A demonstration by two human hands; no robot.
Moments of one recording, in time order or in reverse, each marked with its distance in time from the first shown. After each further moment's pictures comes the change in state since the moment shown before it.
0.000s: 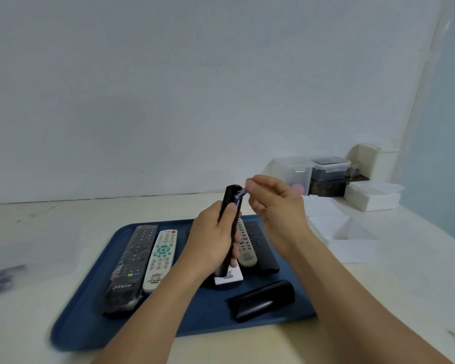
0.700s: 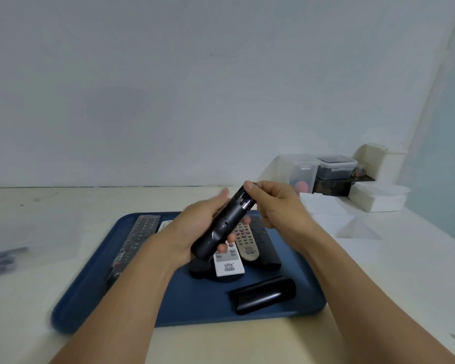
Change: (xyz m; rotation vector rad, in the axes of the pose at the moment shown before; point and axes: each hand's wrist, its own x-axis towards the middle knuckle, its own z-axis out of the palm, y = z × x) left_hand 0.014 0.001 -0.033 -0.363 -0.292 -0.283; right_hand 0.011 0.002 -0.012 -0.559 -0.268 0.013
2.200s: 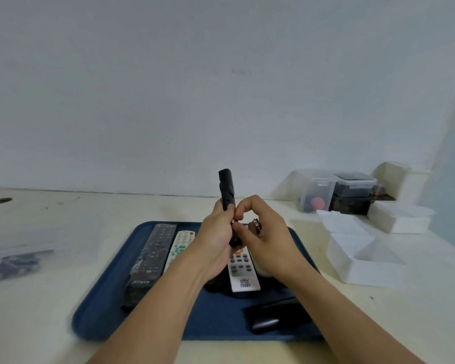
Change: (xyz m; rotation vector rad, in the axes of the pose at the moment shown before) left_hand 0.019 -0.013 0.009 -0.193 0.266 0.194; right_hand -0.020 0.011 0.043 -0.276 -0.121 -0.346
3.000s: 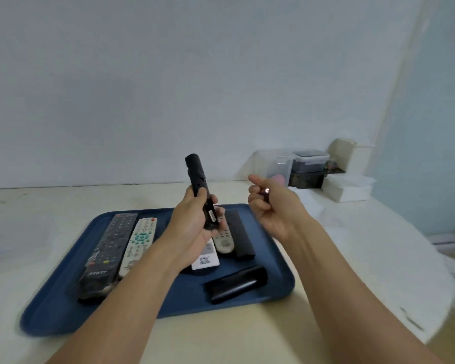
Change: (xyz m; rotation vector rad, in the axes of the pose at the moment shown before) left_hand -0.010 -0.006 0.026 -0.141 0.021 -0.033; right_hand 0.010 0.001 -0.068 1.067 0.454 0.690
